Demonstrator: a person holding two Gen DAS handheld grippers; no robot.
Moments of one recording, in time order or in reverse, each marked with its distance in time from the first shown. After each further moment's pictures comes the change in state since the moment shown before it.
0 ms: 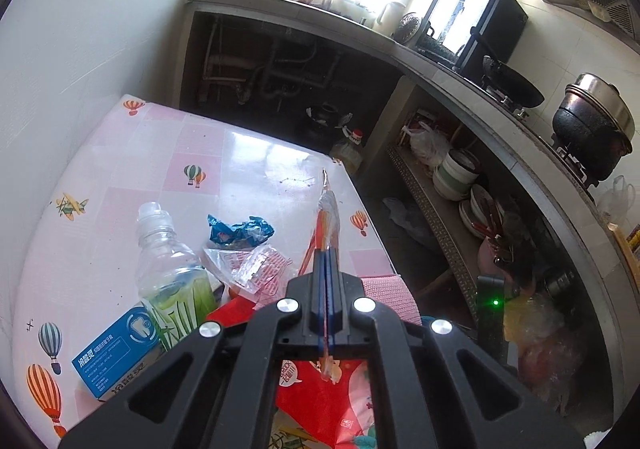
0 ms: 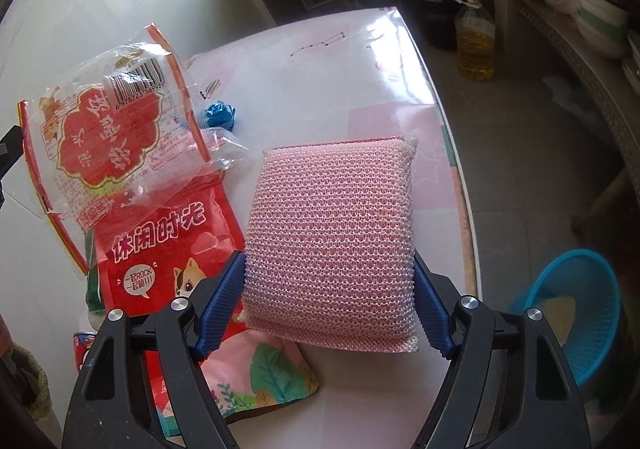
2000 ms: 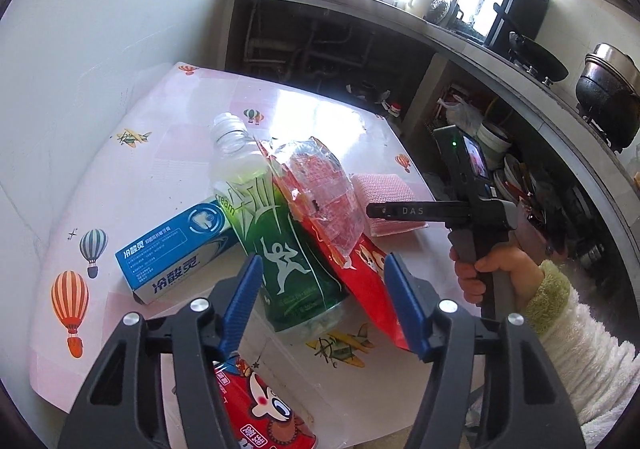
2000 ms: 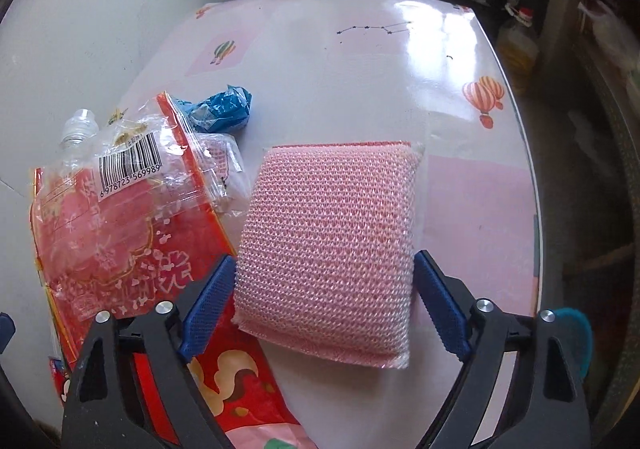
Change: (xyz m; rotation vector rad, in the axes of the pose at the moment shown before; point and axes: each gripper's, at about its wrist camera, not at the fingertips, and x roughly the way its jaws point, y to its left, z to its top) left arm -0.042 0.018 -0.098 -0.018 0.050 0.150; right arm 0.069 0.049 0.046 -0.186 0.133 -0.065
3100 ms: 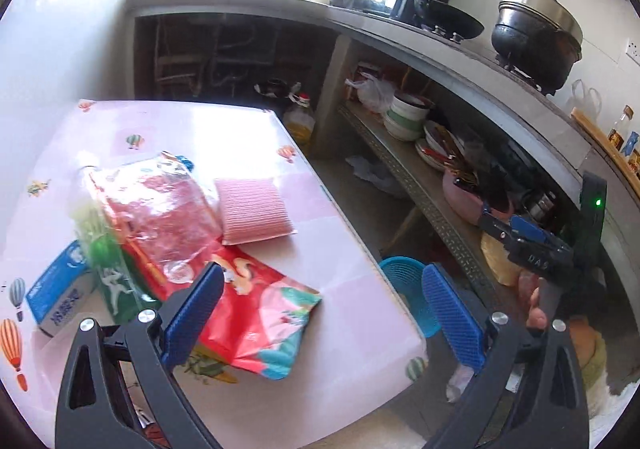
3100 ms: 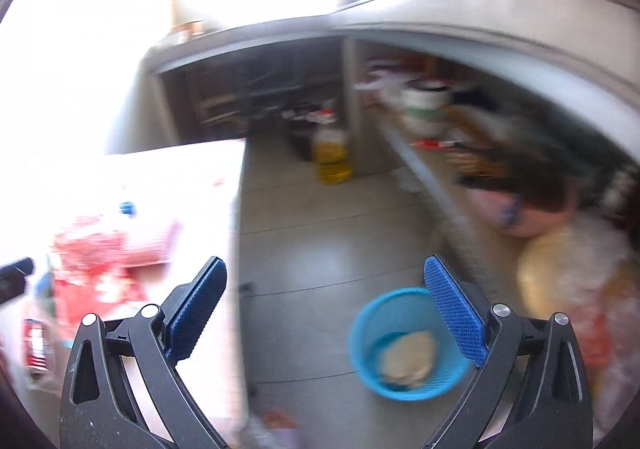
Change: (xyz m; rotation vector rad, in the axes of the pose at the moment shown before) left arm 0.015 -0.115 -0.012 0.204 -0.004 -0.179; right arm -0.206 -0.106 -0.168 0.241 -0.520 -0.308
